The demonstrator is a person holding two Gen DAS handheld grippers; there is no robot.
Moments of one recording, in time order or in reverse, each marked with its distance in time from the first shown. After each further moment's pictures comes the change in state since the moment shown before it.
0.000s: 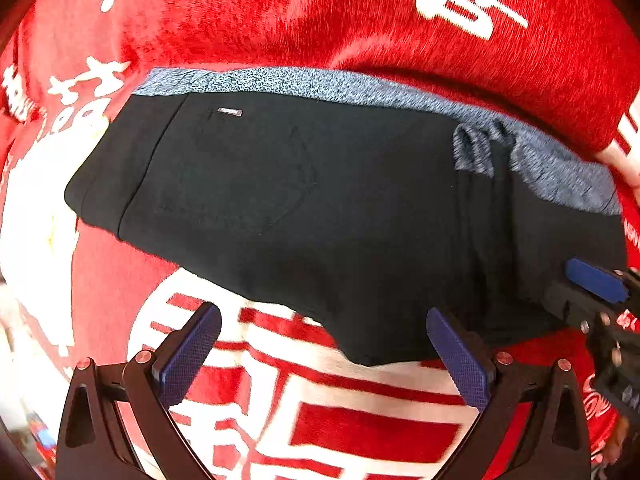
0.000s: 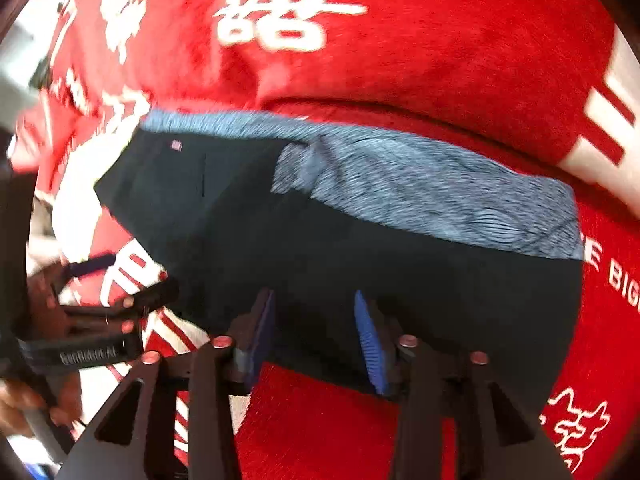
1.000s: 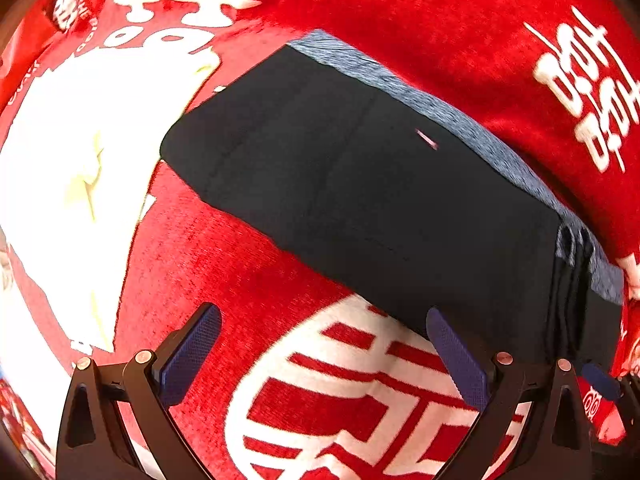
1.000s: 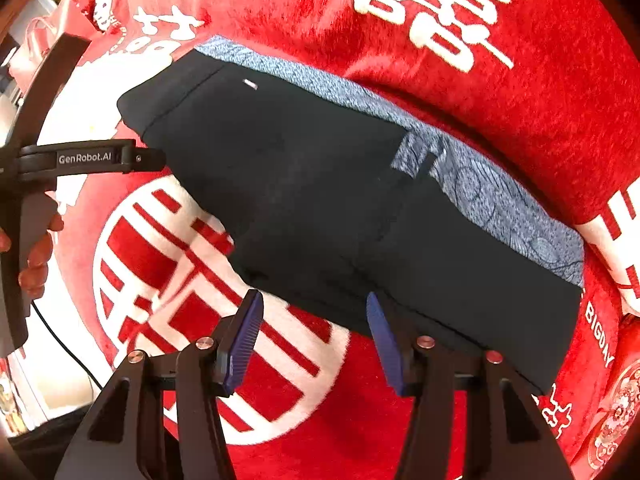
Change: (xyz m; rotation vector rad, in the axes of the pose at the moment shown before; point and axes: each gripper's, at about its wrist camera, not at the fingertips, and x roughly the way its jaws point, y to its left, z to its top) left arm 0.012 0.167 0.010 -0.299 0.004 -0.084; right arm 0.000 0.095 0.001 -0.157 0.076 -0.132
